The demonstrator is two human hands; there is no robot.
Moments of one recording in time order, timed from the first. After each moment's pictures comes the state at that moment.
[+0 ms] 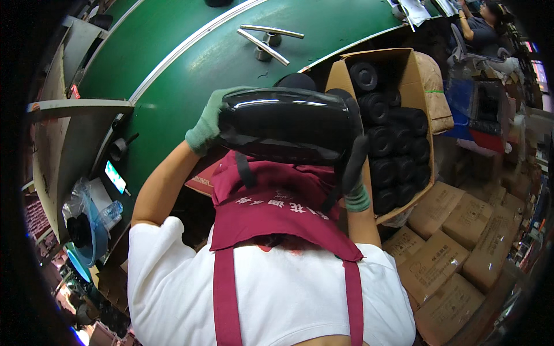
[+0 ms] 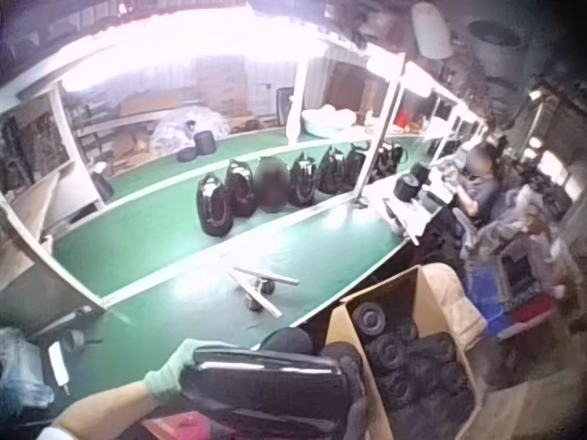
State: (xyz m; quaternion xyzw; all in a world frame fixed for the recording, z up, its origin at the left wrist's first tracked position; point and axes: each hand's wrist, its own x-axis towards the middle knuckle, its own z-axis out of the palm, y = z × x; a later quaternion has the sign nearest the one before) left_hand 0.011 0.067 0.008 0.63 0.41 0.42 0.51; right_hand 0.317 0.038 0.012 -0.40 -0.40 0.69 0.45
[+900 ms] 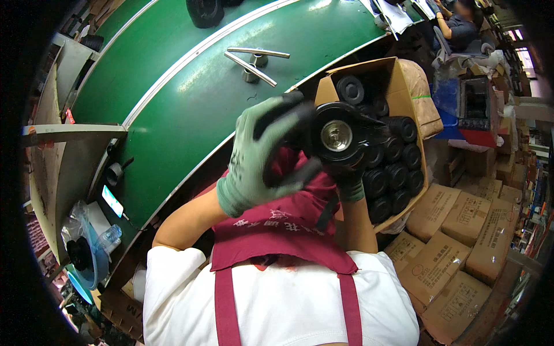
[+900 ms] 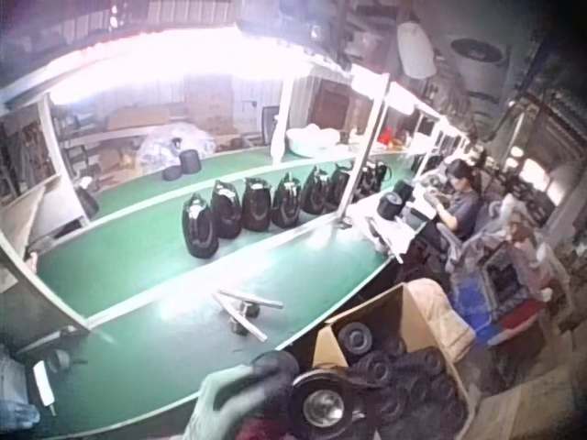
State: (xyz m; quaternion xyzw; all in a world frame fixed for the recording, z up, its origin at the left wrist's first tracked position) left_hand 0.098 0.054 0.087 0.72 0.43 0.50 0.21; right_hand 0.345 0.072 -0.036 -0.48 -0.74 0.38 0.29
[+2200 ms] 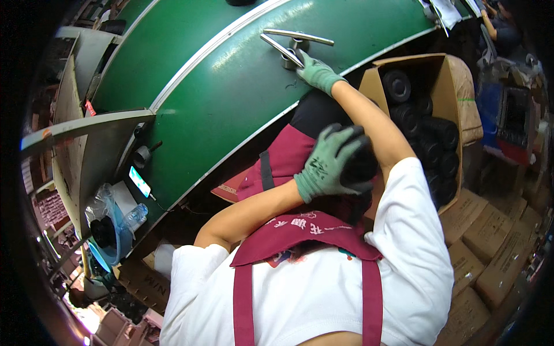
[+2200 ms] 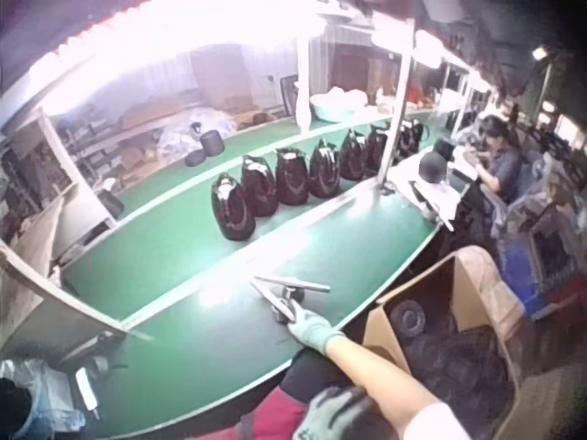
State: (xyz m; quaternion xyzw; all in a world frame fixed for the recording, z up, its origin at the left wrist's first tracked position) left_hand 0.170 0.064 -0.029 0.75 0.43 0.42 0.27; right_hand 0.196 0.291 -0.158 -0.50 -0.78 0.37 0.05
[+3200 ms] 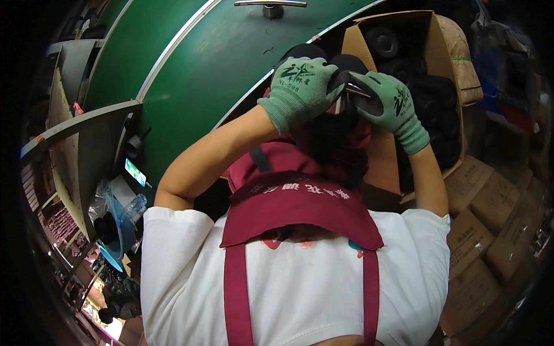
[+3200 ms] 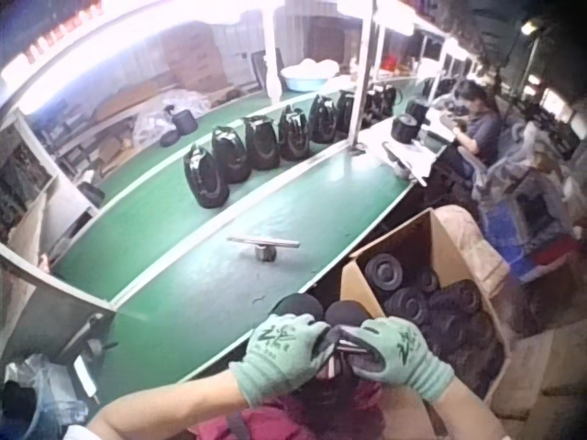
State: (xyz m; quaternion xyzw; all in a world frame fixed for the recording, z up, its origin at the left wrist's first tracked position) left_hand 0.156 0.120 0.013 0.80 0.55 0.10 0.21; right_hand 0.383 0.137 0.005 -0.32 -0.91 0.16 0.20
